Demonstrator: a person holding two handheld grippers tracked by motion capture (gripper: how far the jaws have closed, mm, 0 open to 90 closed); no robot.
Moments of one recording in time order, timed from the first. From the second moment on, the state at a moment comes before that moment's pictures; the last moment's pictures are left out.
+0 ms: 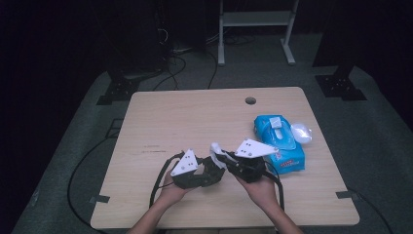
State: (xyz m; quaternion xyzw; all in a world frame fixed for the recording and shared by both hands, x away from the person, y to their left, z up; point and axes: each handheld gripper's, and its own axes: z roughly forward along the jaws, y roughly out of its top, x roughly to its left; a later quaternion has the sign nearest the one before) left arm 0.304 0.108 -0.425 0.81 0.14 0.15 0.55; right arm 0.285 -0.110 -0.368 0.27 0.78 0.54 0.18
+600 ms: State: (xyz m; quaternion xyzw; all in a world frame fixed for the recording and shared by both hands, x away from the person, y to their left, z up) left arm 0.305 0.114 -0.422 0.81 0.15 0.17 0.55; right arm 0.285 -0.102 -0.372 0.25 0.78 0.55 0.16
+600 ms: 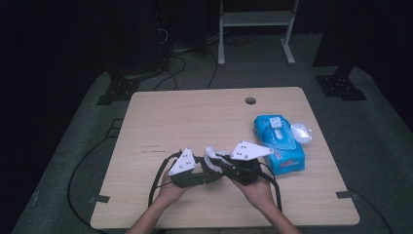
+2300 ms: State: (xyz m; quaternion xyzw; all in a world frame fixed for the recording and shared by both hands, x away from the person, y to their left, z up) left arm 0.308 0.116 -0.422 0.81 0.15 0.16 0.55; right arm 0.292 -0.110 -0.376 0.27 0.76 0.57 0.13
